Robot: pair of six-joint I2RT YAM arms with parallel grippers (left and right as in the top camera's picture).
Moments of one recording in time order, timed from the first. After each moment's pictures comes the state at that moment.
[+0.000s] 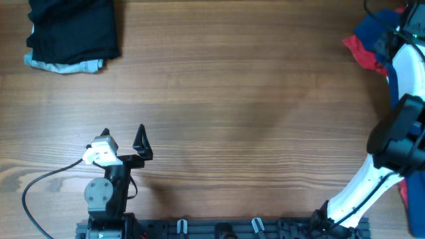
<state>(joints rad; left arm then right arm) 0.01 0.04 0.01 -0.07 0.02 -0.29 -0.37 2.12 1.76 -0.50 0.24 0.18</state>
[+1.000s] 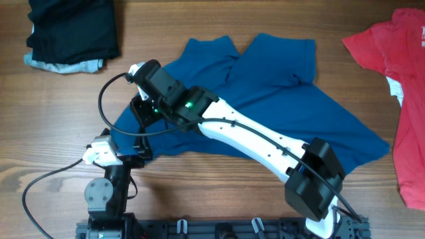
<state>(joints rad) 0.01 0.04 0.01 -0.07 0.02 -0.29 0.94 2.00 1.74 -0.53 -0.18 0.42</state>
